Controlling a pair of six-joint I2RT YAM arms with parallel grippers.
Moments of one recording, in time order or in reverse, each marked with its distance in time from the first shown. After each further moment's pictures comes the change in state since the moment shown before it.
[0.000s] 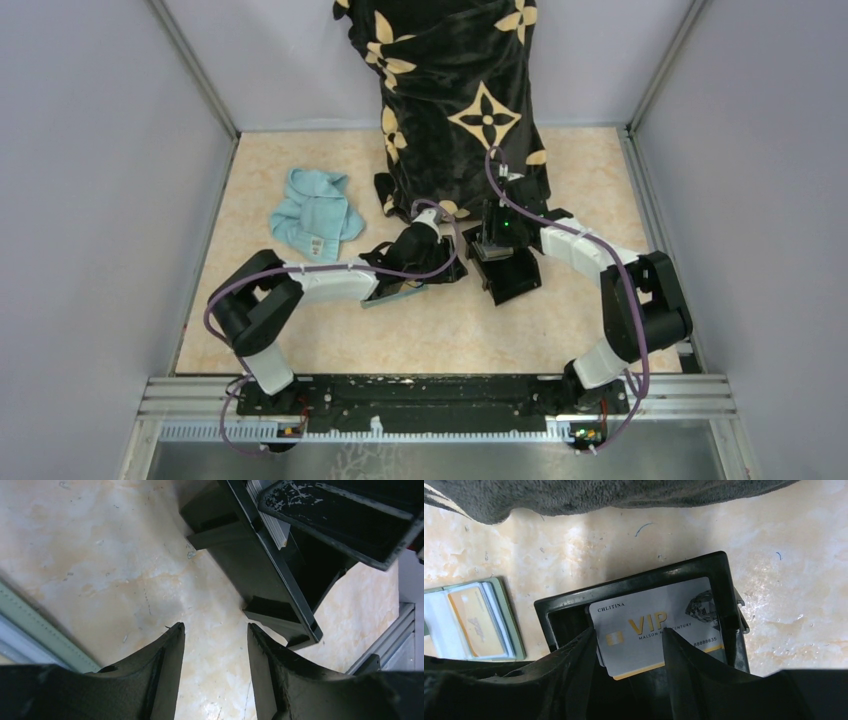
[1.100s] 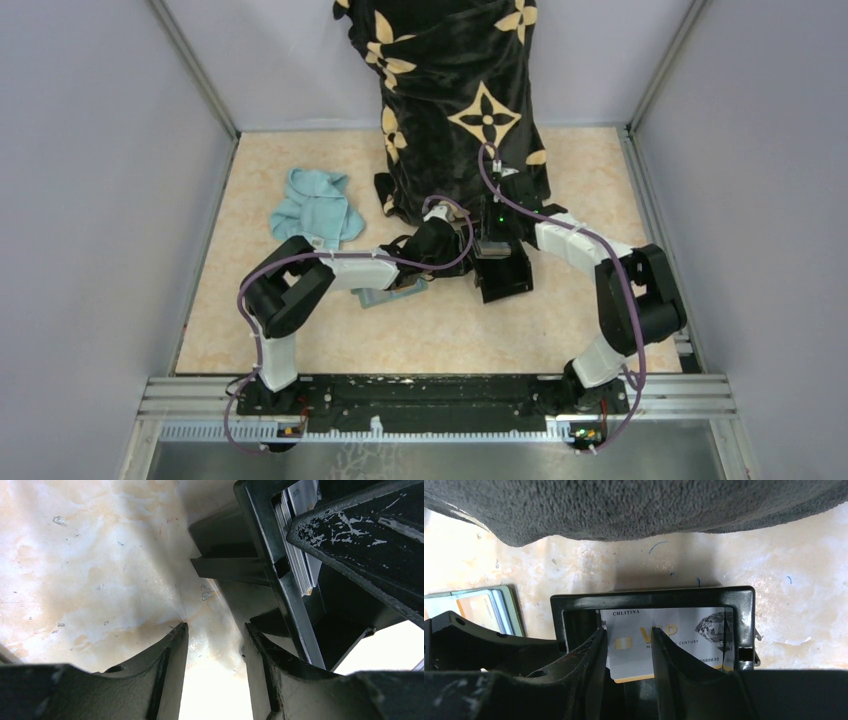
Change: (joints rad) left arm 0.003 0.208 0.165 -0.026 -0.042 -0.020; right arm 0.017 0.043 0.043 0.019 -0.005 -0.016
